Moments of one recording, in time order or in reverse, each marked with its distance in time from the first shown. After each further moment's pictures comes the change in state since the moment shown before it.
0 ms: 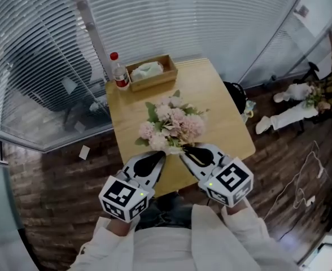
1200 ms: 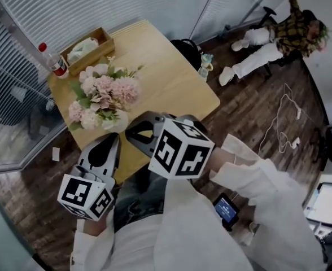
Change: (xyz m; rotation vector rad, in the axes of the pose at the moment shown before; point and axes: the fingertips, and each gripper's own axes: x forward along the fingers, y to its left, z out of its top) left arm 0.008 -0.020 -0.013 -0.006 0.045 -0.028; right arm 0.000 0.022 -0.038 -0.321 0.366 0.127
